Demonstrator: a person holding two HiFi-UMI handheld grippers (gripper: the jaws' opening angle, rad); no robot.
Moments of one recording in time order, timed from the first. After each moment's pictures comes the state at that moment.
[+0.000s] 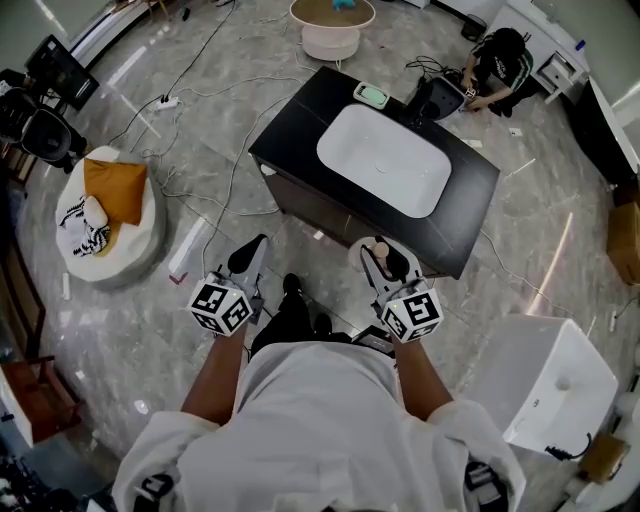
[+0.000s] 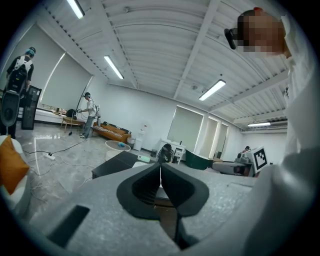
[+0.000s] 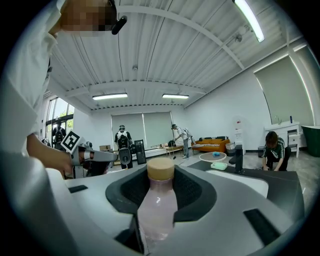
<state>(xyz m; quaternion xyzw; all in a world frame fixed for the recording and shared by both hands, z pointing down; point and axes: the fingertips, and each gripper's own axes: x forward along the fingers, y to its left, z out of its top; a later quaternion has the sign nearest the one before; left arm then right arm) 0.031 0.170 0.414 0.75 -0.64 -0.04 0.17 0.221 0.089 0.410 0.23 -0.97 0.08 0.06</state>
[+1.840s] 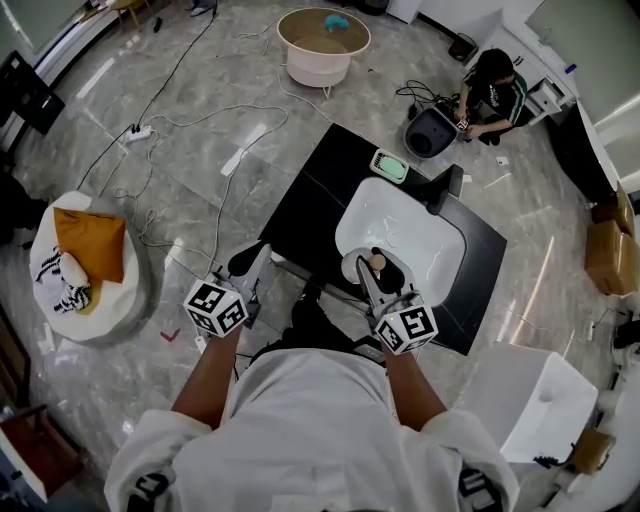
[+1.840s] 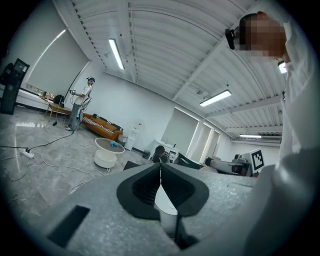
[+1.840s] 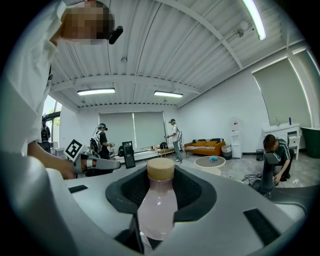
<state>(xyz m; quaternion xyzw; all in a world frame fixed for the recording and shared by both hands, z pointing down) -0.178 -0.055 0.439 0.79 -0.57 -0.08 0.20 0.009 -0.109 0.408 0.28 -0.96 0.08 0.05</state>
